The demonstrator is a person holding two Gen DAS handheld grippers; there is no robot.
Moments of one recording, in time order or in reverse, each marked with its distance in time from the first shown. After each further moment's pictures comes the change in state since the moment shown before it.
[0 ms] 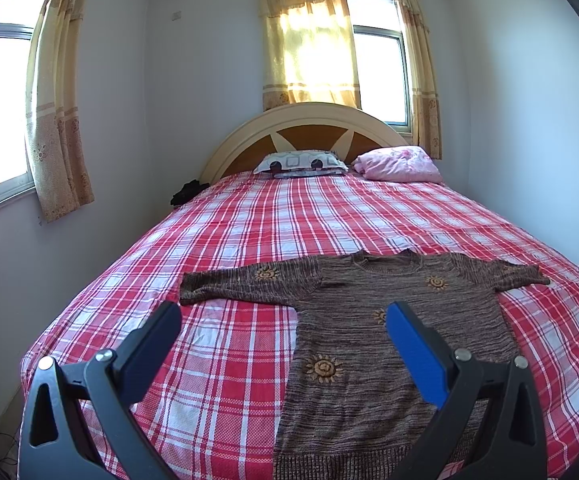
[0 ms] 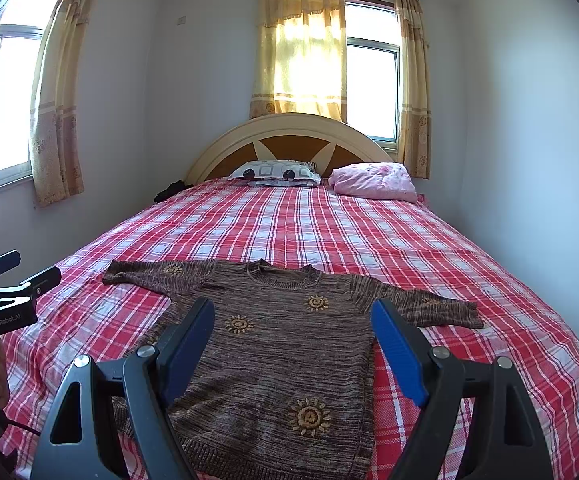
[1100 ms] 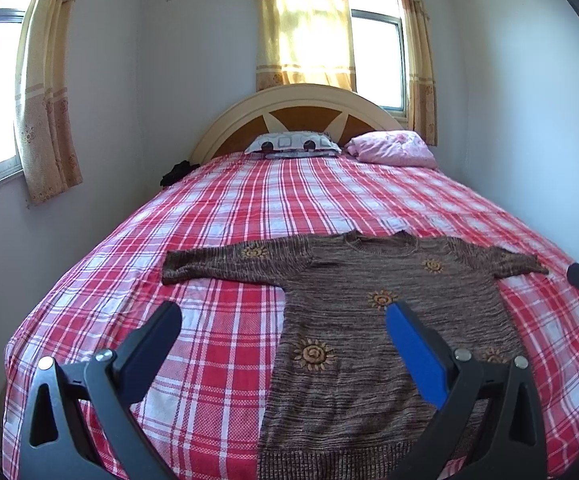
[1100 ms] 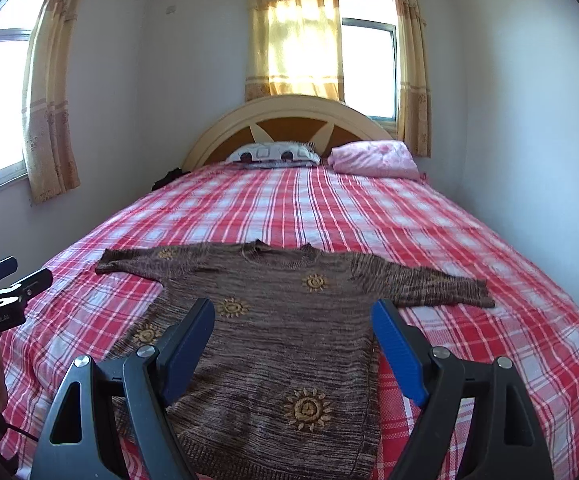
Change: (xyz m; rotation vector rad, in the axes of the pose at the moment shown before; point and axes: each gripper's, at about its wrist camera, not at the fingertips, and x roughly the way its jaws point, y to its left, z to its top) left arm 0.034 -0.009 -0.020 -0.004 0.072 -0.033; right arm 0.045 -0.029 -0.022 0.058 0.097 0.020
